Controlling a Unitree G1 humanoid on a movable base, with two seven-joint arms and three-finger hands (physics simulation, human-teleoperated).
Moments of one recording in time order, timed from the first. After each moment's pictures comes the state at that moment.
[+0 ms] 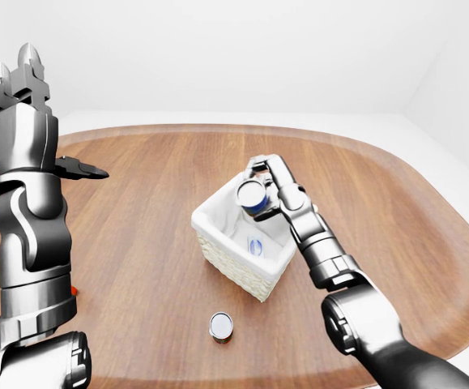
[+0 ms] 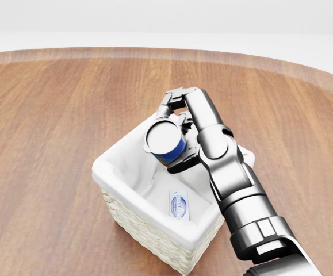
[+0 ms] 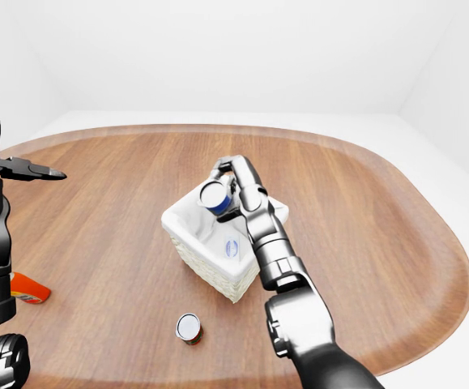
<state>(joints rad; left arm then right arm) -0.59 0.56 0.29 0.07 0.77 0.09 -0.01 -0.88 -0.03 0.02 0.79 -0.38 0.09 -0.03</state>
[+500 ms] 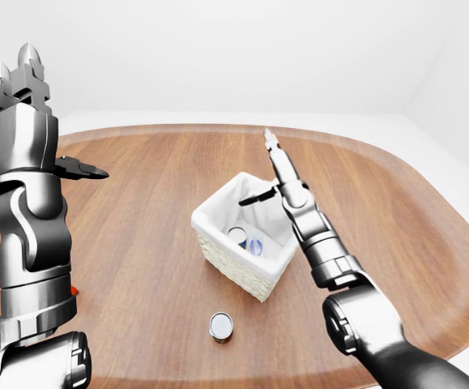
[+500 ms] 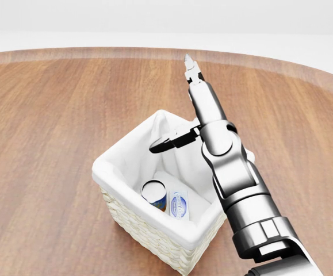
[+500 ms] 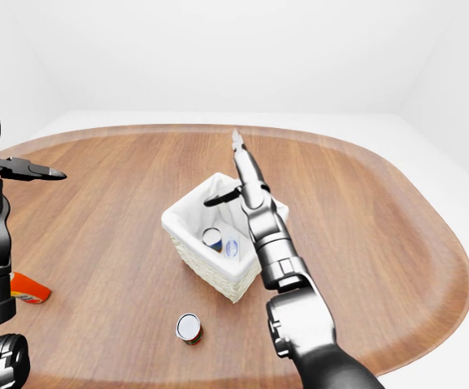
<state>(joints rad) -0.59 0.56 0.29 0.07 0.78 0.09 -0.01 -0.88 -0.04 0.01 0.74 -0.35 0.09 -0.04</state>
